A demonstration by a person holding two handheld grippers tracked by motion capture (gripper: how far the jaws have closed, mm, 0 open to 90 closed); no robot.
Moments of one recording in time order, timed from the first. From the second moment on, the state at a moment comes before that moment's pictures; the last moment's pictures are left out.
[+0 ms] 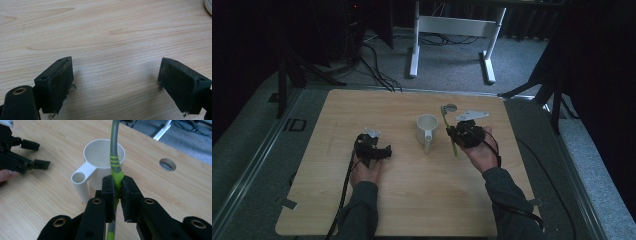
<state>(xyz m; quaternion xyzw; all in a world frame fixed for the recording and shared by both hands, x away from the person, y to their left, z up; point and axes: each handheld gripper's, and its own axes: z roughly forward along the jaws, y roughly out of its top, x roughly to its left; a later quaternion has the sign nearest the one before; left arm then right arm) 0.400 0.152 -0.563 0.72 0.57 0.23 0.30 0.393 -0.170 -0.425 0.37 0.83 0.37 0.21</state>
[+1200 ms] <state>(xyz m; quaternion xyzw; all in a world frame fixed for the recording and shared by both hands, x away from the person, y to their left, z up) 0.400 0.152 -0.563 0.72 0.58 0.23 0.30 0.398 -0.169 -0.418 0.37 0.78 0.45 0.24</state>
